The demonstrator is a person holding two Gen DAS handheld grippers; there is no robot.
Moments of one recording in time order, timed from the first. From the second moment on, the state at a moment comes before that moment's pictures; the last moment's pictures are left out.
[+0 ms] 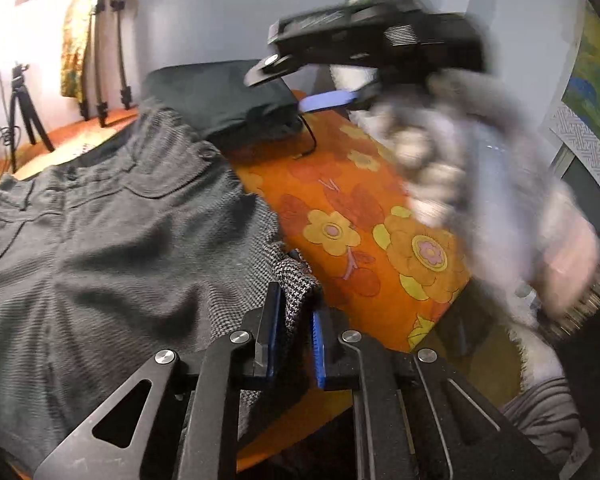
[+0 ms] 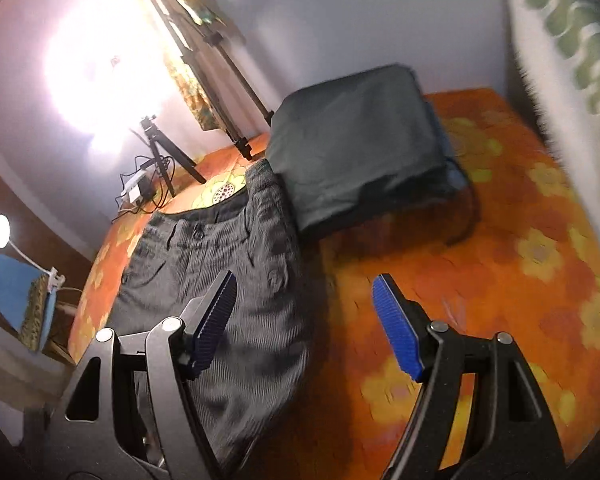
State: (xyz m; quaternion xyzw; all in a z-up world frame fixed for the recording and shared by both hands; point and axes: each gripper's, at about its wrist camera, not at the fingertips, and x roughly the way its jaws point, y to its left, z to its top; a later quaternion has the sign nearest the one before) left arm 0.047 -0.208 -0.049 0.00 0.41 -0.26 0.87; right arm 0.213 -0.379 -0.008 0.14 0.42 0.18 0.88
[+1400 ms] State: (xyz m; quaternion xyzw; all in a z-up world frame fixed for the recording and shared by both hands) left arm 0.012 -0.088 -0.023 -0.11 0.38 -0.24 0.89; right arm 0.313 -0.256 -0.018 0.11 0.47 0.18 0.86
